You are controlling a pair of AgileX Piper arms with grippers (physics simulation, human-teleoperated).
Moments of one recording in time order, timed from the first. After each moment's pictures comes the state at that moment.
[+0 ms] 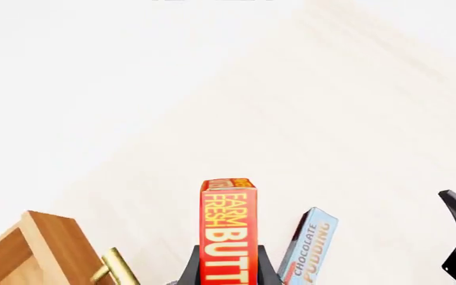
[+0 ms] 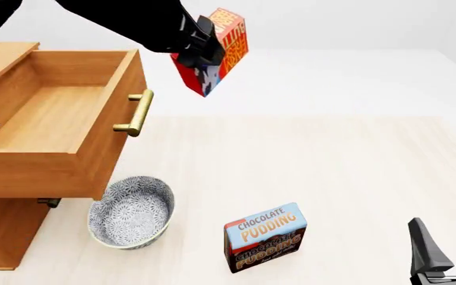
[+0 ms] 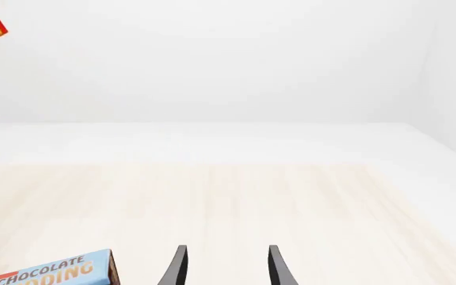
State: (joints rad) left arm -0.67 1.60 -2.04 1.18 0.10; right arm 0.00 0.00 0.00 0.00 0.00
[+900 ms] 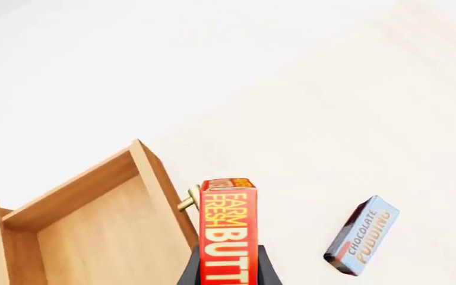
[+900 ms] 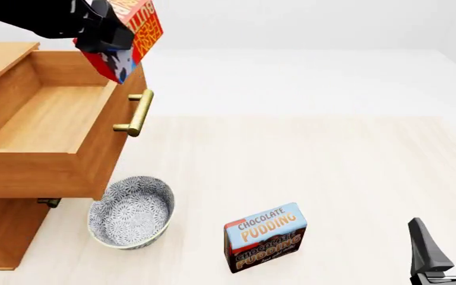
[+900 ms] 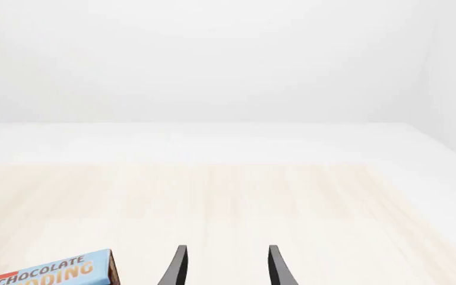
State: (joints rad) left arm -0.43 1.39 -1.90 1.22 0.16; right arm 0.00 0.00 0.00 0.00 0.00
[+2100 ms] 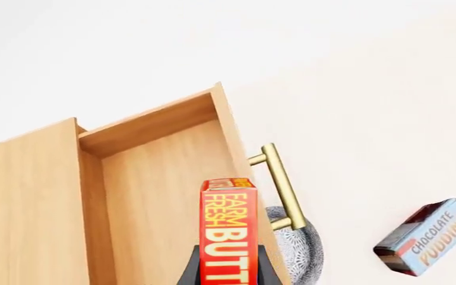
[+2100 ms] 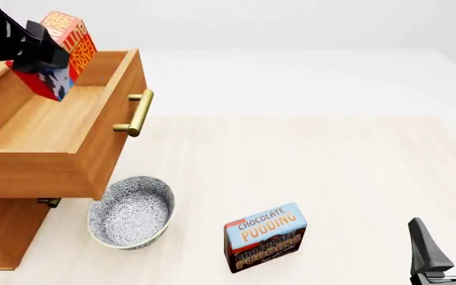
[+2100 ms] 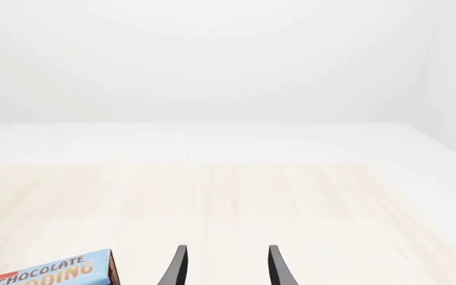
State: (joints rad) left arm -0.17 1.27 -1.71 1.20 0.20; right arm 0.00 0.00 0.00 0.00 0.00
